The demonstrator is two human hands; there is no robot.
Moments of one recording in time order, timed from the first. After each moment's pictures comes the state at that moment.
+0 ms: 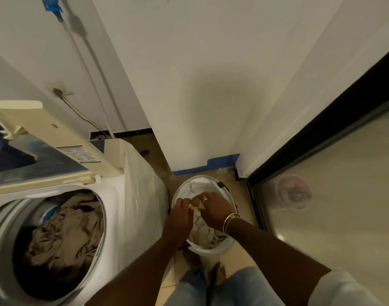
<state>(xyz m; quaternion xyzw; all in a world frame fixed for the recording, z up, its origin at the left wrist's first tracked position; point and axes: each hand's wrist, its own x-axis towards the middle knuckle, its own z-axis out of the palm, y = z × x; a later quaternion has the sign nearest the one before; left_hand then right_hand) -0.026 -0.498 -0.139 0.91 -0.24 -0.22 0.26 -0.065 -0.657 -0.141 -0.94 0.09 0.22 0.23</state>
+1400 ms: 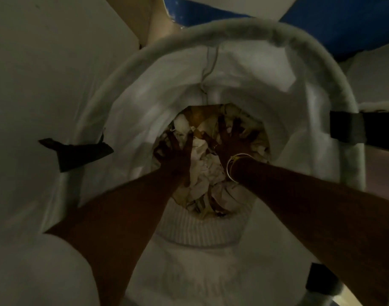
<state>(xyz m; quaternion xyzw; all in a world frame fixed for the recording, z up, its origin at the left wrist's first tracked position) -0.048 -0.568 -0.775 0.87 -0.06 -0.48 -0.05 -0.034 -0.733 -0.756 -0.89 -0.09 0.44 -0.06</state>
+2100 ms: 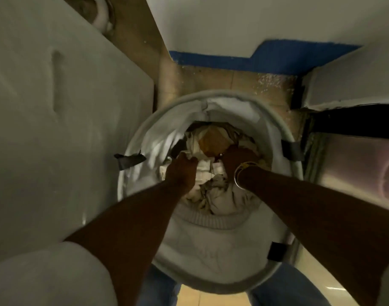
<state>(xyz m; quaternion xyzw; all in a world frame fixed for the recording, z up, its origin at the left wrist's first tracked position) -0.008 -0.541 -0.621 0.87 -0.20 -0.44 0.00 -0.020 -0.722 -0.610 -0.89 -0.01 0.45 0.02</state>
